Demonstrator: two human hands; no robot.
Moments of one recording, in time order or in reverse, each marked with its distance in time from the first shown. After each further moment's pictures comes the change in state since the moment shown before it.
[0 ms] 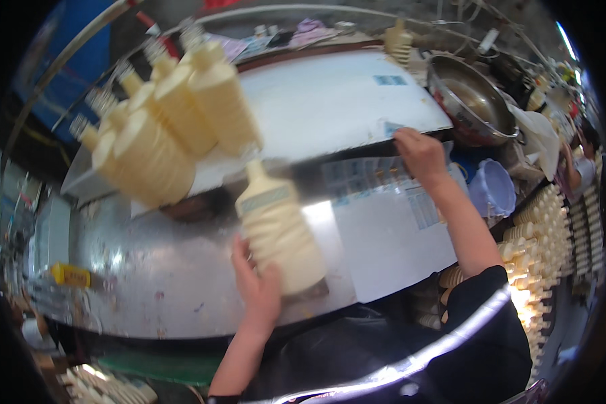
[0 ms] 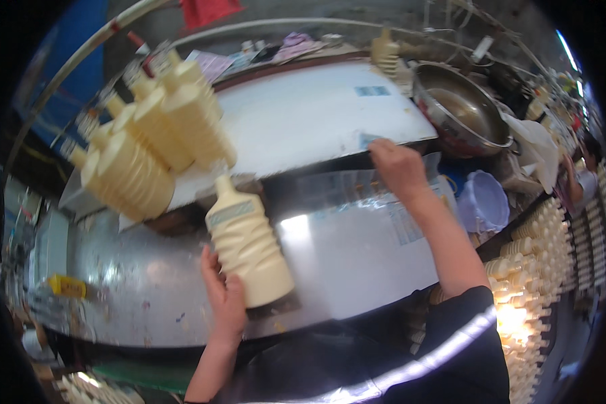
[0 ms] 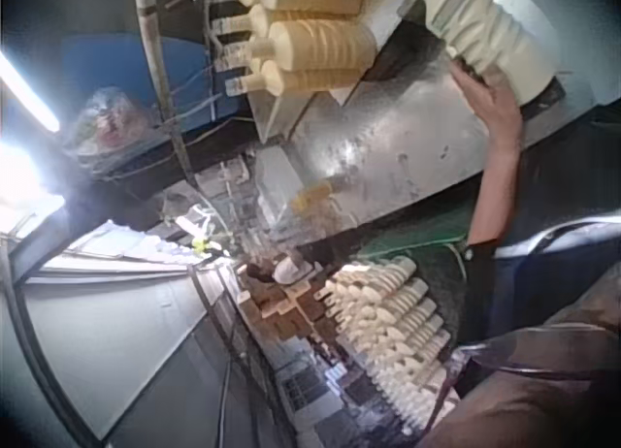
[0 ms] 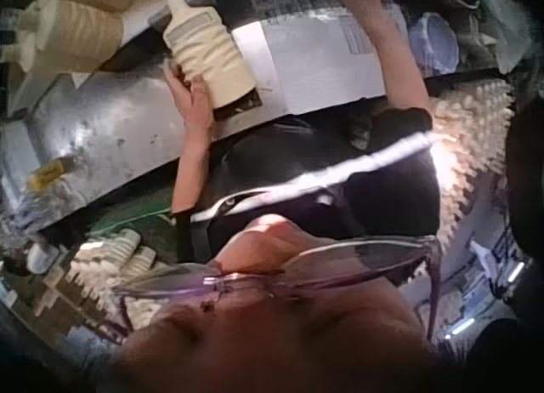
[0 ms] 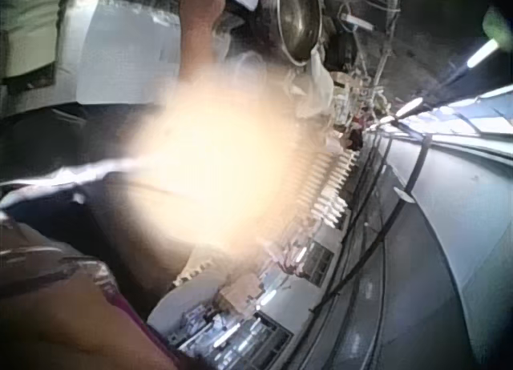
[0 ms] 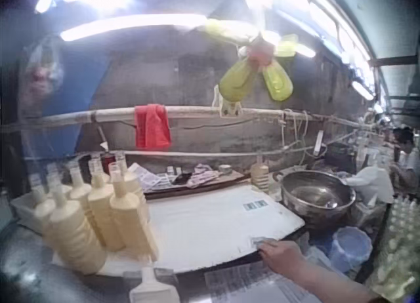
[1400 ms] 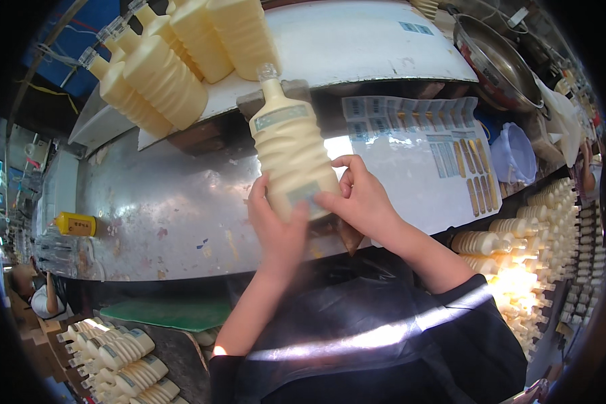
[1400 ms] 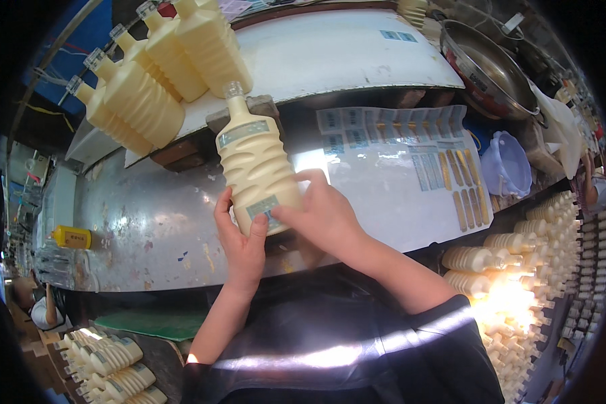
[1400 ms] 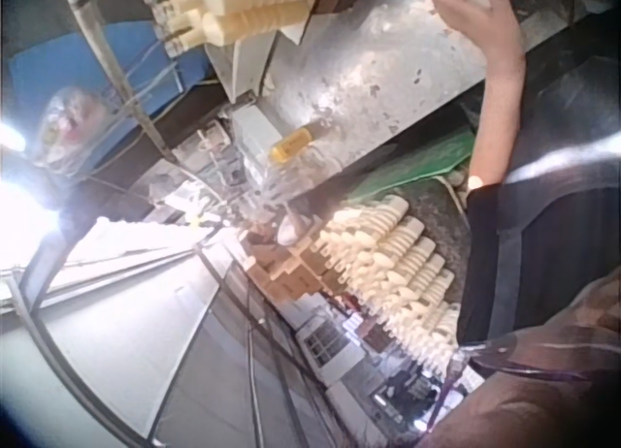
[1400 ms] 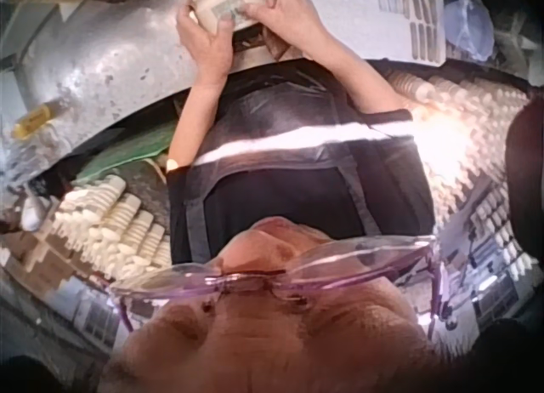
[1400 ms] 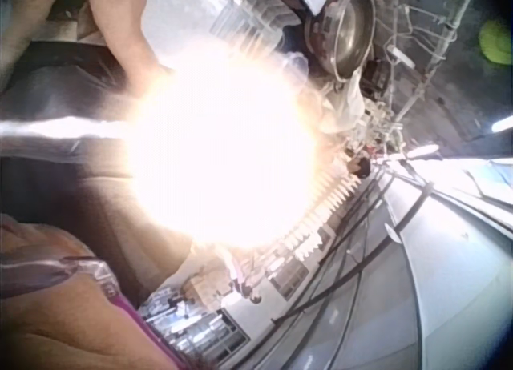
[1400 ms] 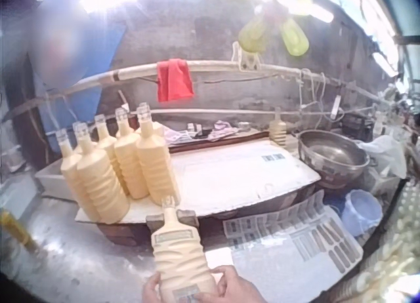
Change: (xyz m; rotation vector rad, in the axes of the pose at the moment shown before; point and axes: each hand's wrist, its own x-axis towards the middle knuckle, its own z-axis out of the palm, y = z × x) left_hand -0.025 -0.009 0.012 0.218 0.135 0.195; right_hand -0.032 -0.248 -0.058 1.026 -0.651 0.803
